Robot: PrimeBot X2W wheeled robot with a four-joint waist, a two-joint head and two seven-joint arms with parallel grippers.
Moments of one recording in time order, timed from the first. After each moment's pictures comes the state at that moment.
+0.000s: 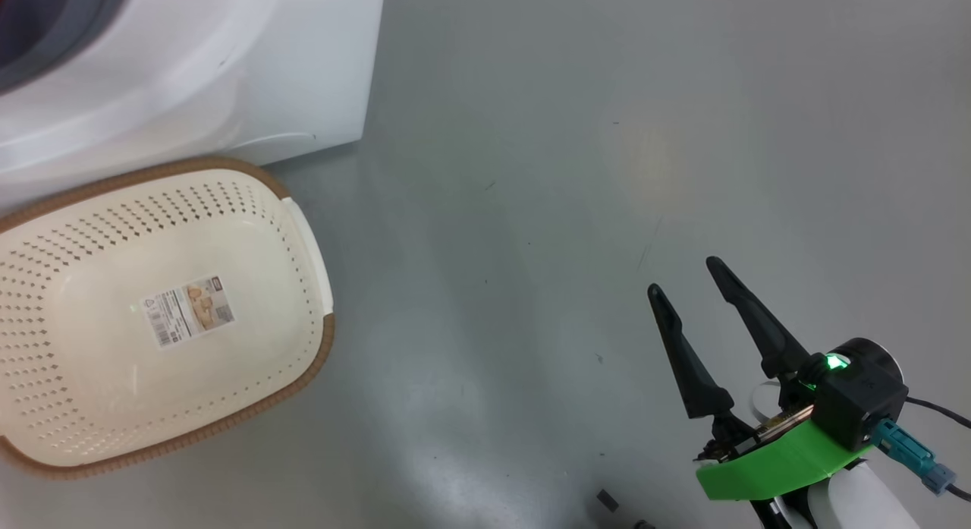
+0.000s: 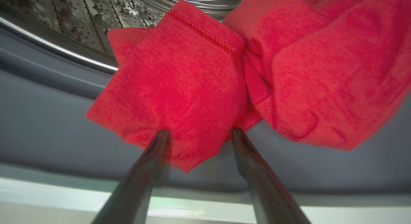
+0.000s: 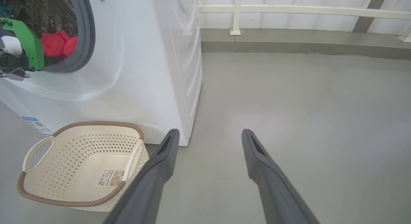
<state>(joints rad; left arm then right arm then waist) -1.23 0.38 -0.11 1.27 -0.13 0.26 -0.02 -0.12 -0.13 0.21 0.00 0.31 0.13 -0.26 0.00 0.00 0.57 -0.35</state>
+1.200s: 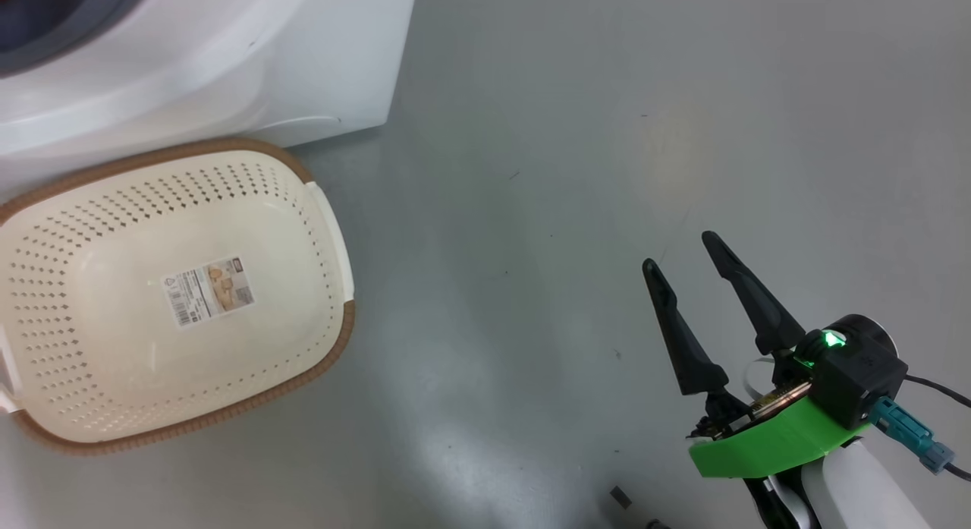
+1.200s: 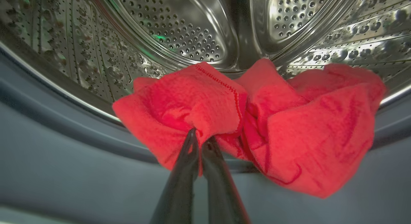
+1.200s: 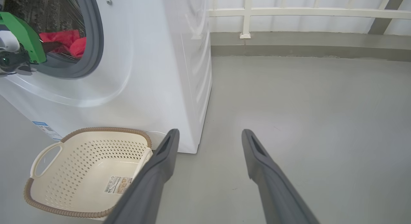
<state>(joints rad) -1.24 0.39 -0.10 1.17 -0.23 0.18 -0.24 -0.17 -0.11 0.21 0.02 0.32 0.13 -0.26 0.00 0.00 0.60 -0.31</state>
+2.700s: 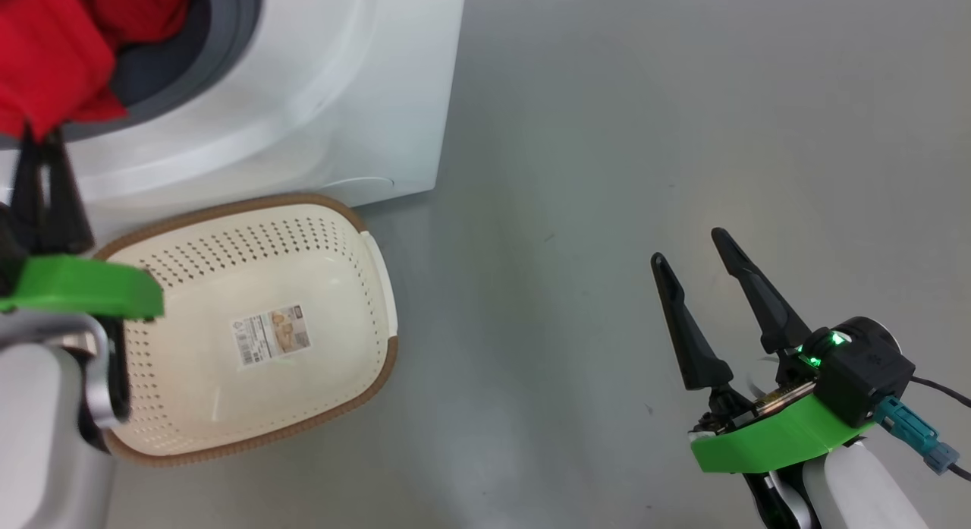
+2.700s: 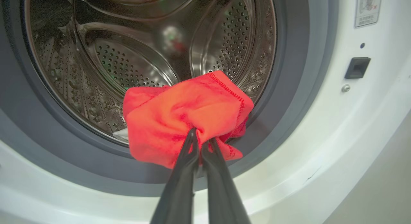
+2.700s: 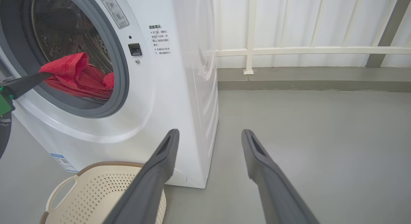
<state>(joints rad) -0.61 0.33 -0.08 0.36 -0.31 0.19 -0.22 -0.17 -0.08 0.18 0.02 0.31 0.13 -0.26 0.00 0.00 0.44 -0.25</state>
